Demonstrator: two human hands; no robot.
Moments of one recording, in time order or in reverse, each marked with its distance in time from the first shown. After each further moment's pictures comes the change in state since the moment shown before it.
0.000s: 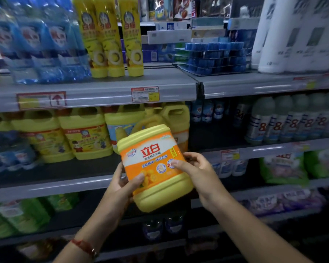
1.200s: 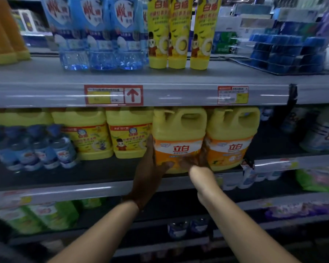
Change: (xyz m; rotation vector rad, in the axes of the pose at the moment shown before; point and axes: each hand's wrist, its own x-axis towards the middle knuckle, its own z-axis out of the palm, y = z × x) left_hand 0.132 -0.010 -0.131 0.458 0.049 0.419; right_hand 0.061 0.031 0.187 -0.330 0.262 0.251
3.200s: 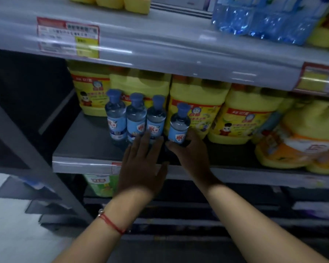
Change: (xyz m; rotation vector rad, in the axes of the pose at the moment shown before) left_hand -0.059 -0.065 -0.307 0.869 0.064 0.154; right_hand -0.011 0.013 0.324 -0.213 -0.104 -0.563
